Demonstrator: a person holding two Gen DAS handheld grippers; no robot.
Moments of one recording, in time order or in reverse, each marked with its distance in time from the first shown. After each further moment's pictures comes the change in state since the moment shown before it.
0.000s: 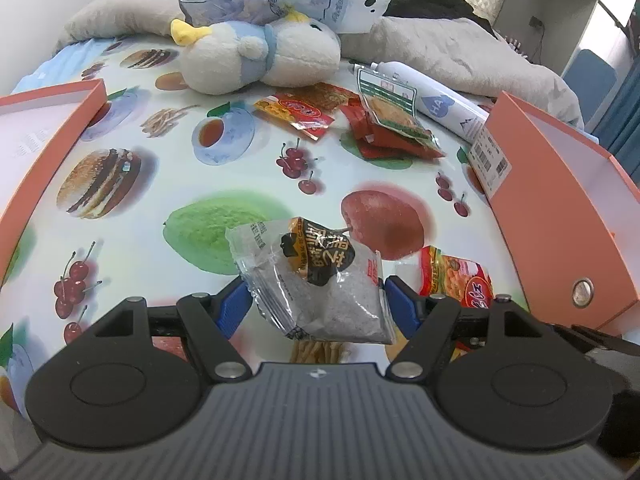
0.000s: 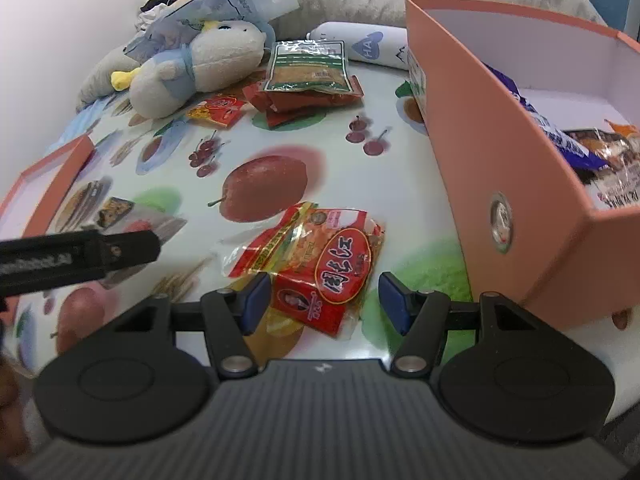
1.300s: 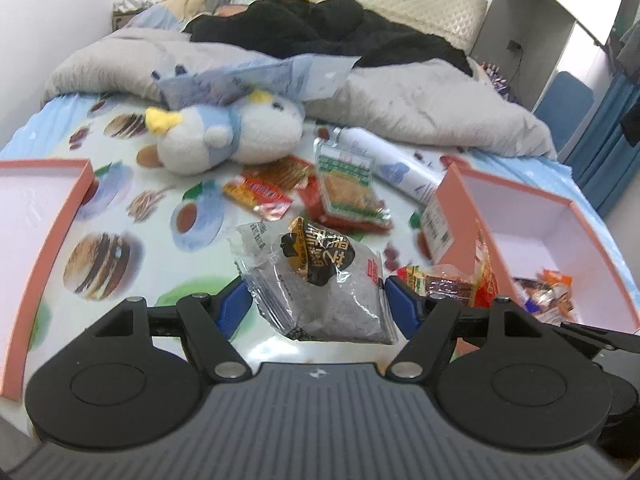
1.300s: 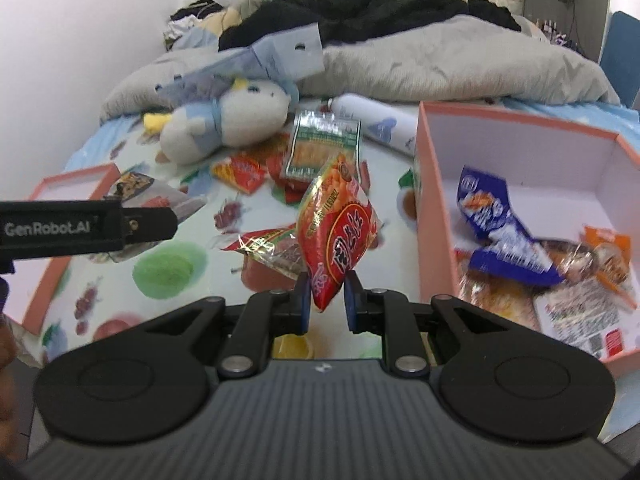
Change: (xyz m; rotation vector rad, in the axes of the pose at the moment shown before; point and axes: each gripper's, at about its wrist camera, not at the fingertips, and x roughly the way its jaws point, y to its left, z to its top) left arm -0.064 -0.038 0.072 0.022 -0.075 -0.052; right arm -0.078 -0.001 0.073 -0.101 -0.069 0.028
